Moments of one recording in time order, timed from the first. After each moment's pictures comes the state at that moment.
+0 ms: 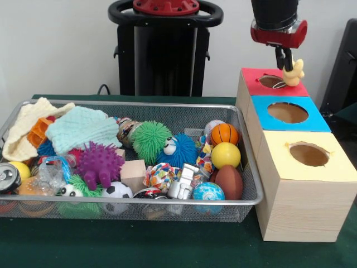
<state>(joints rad) -0.39 -0.85 0.49 2.19 0.08 0.45 2.43</state>
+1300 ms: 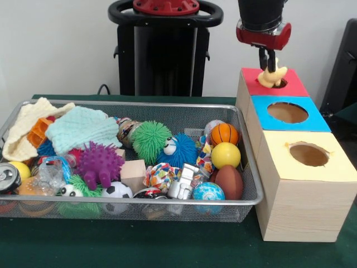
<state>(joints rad) -0.38 -0.85 0.42 2.19 0.01 0.47 2.43</state>
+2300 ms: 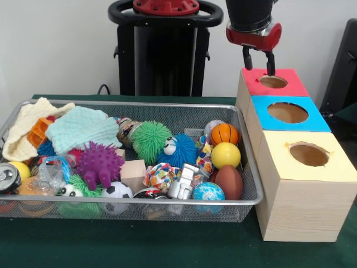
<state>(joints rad) -0.44 -0.85 0.45 2.19 0.01 0.48 2.43</state>
